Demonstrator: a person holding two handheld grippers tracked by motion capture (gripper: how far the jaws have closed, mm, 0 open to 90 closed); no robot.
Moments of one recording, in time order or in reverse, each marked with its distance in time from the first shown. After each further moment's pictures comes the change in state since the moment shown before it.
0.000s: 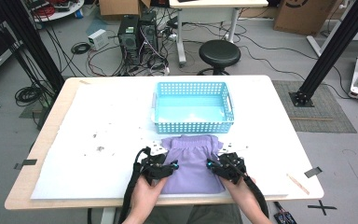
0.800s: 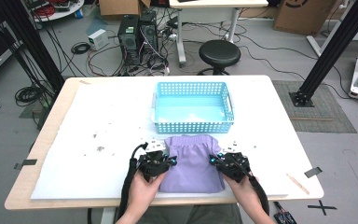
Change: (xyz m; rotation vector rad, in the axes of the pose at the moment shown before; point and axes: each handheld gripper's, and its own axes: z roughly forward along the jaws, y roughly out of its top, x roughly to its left) left arm 0.005 0.013 -0.013 -0.046 -0.117 0.047; right arm -0.005 0.004 -0.018 -0.102 0.068 -0.005
